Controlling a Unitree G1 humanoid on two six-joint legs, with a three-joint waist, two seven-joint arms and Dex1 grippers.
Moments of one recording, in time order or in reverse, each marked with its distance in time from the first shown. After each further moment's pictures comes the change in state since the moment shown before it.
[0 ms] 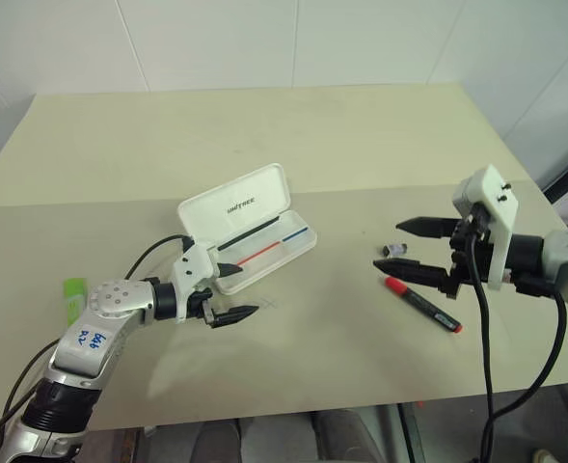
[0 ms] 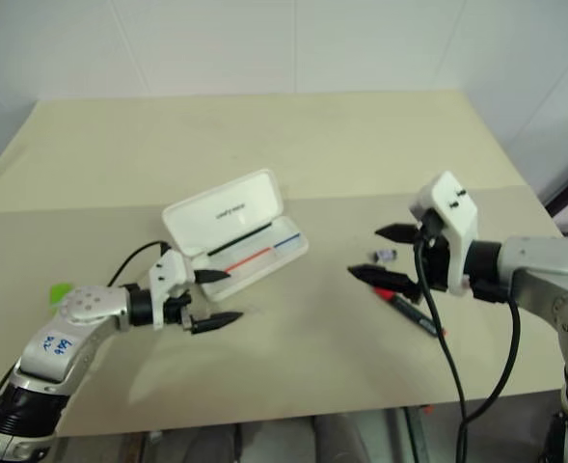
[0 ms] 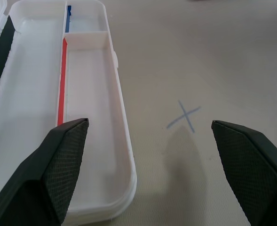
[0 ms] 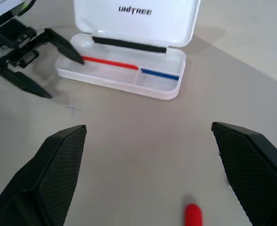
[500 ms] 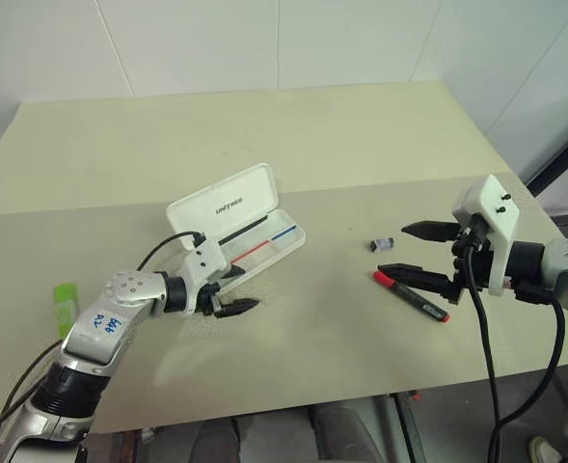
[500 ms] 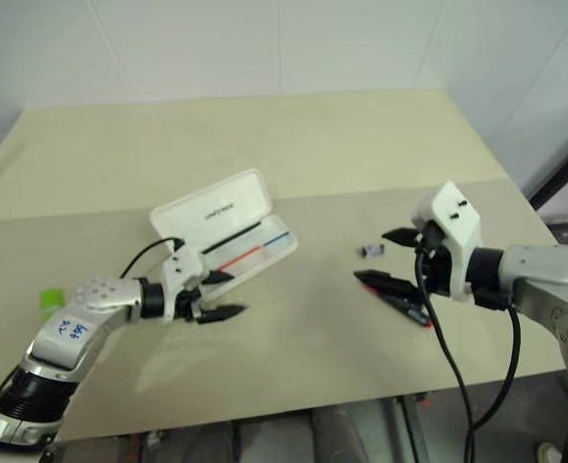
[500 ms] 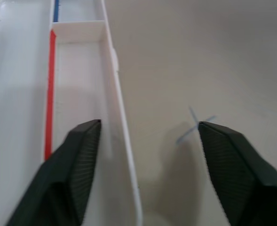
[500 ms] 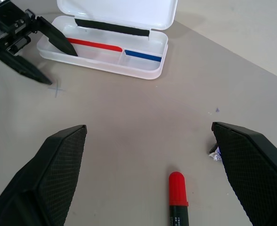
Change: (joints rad) left arm -0.098 0.007 -0.062 0.009 0.045 0.171 0.056; right arm 0.017 -0.014 0.032 0.006 -0.029 -0.091 -0.039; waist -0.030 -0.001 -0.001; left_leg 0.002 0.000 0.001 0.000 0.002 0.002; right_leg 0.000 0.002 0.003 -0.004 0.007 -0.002
